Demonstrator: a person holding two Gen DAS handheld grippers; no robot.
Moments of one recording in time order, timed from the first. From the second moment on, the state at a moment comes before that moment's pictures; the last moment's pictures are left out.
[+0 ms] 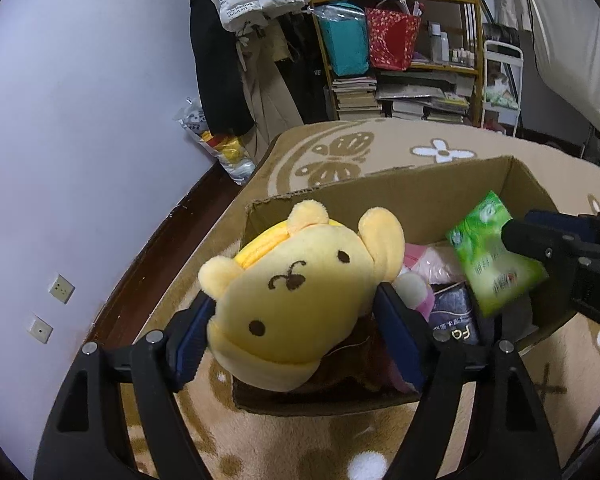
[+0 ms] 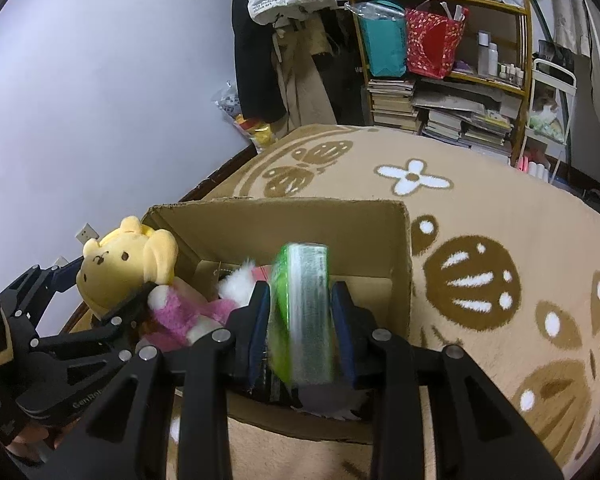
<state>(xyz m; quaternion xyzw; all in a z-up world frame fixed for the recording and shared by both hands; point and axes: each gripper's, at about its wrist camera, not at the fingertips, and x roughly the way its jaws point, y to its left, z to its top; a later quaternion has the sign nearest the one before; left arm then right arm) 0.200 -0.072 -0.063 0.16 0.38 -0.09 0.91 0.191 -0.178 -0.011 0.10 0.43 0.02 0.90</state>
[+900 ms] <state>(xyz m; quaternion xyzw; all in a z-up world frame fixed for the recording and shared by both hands) 0.188 -0.057 -0.047 0.15 0.36 -0.07 0.92 0.182 -0.165 -0.007 0.07 0.43 0.02 0.90</state>
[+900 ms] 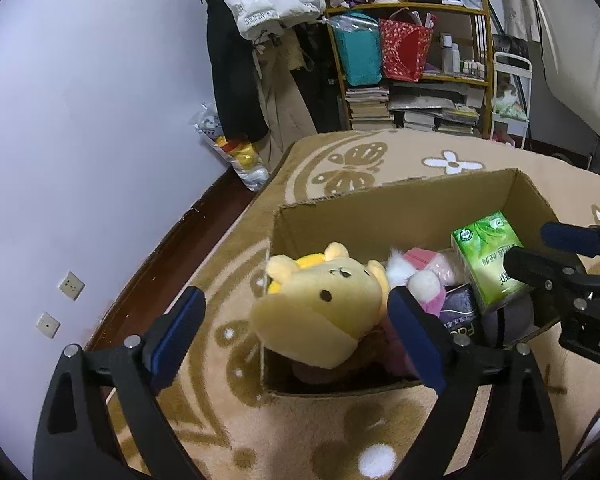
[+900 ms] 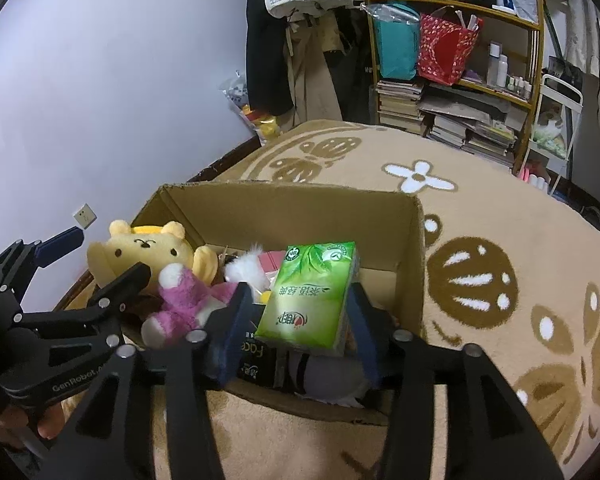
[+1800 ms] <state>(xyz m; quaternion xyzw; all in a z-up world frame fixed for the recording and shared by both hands) 0.134 -0.031 0.009 0.13 0.33 -0.06 0.93 0.131 -0.177 0.043 0.08 0.42 -0.01 0.91</state>
